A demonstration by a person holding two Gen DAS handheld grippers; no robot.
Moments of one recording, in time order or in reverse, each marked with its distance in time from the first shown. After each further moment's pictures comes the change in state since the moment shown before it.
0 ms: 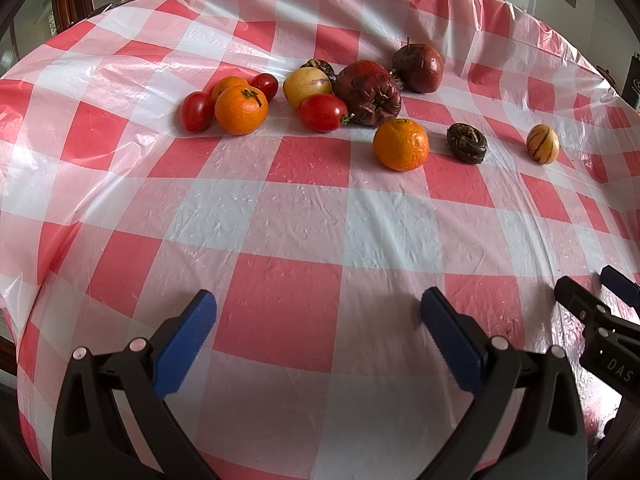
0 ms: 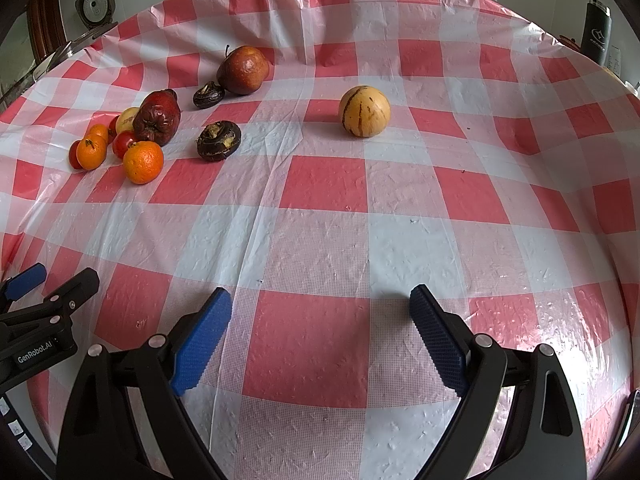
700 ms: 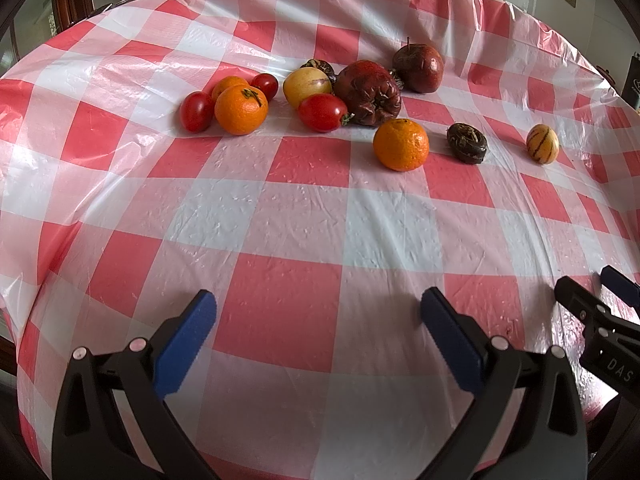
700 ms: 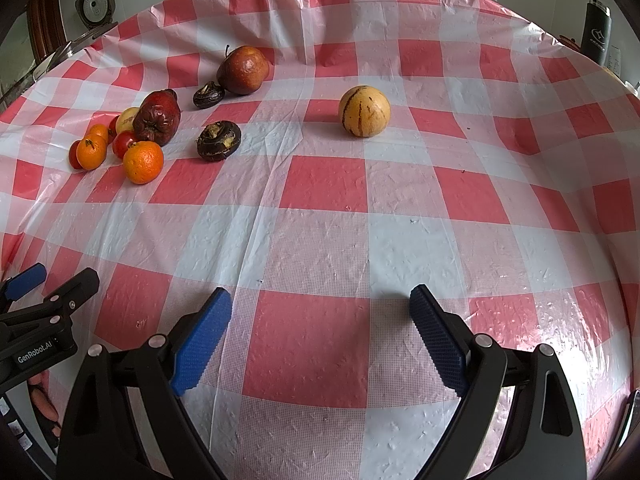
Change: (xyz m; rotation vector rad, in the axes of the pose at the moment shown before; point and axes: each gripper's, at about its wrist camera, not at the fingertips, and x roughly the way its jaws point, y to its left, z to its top) left arm 0.000 0.000 0.000 0.000 0.000 0.000; right arm 0.000 0.000 0.001 0.000 0.000 0.000
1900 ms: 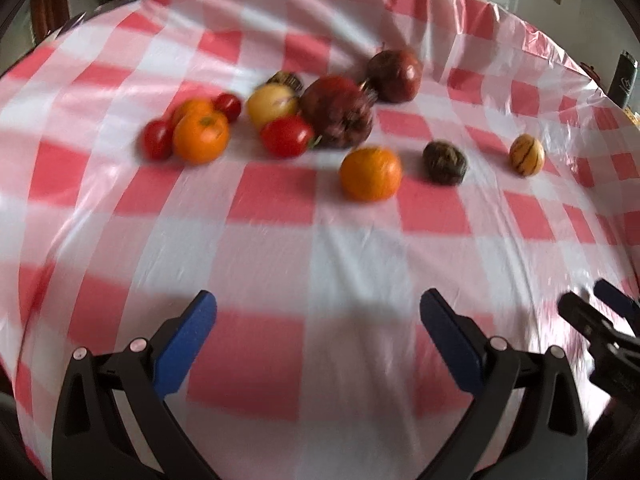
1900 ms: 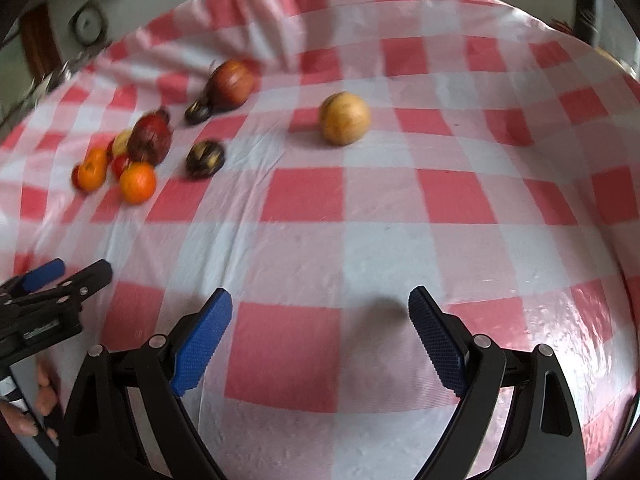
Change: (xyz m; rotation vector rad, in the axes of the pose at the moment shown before) left arm 0.014 -0.018 0.034 0.043 -0.005 -0.063; right arm -0.007 -0.030 0.007 0.087 -0.020 0.060
